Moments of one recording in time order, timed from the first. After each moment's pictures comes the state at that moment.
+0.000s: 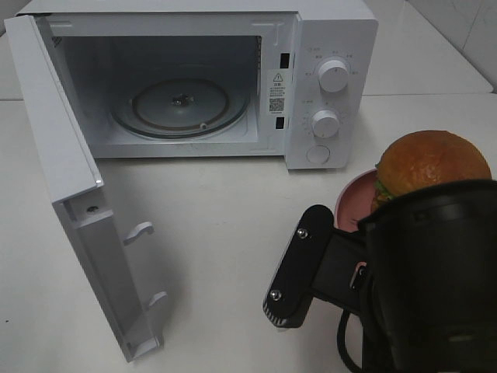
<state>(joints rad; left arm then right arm) 0.05 0.00 -0.50 -0.14 1.05 0.08 1.26 1.51 -0.74 -0.59 1.06 0.60</state>
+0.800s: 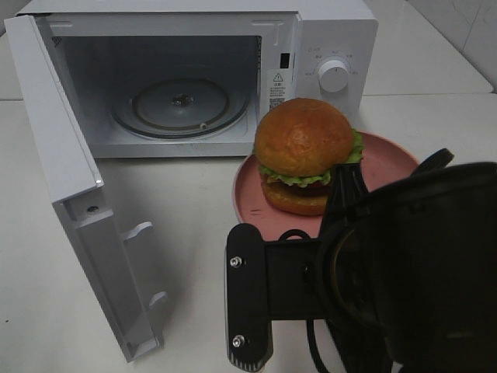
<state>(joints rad) 0.05 0.00 -0.50 -0.14 1.05 0.08 1.26 1.51 -0.78 -0.75 0.87 0.15</state>
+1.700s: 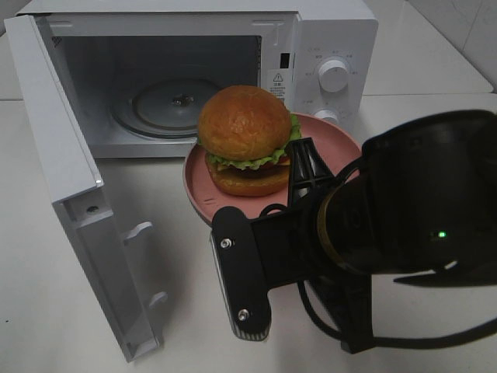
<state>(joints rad) 0.05 0.00 -0.50 -0.14 1.05 0.08 1.10 1.51 -0.78 -0.80 0.60 -0.15</state>
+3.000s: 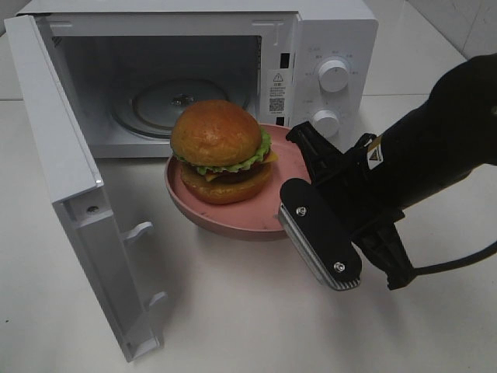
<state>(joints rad) 0.05 0.00 -0.50 -0.14 1.05 0.08 0.65 1.51 -0.78 0.12 0.33 -1.64</state>
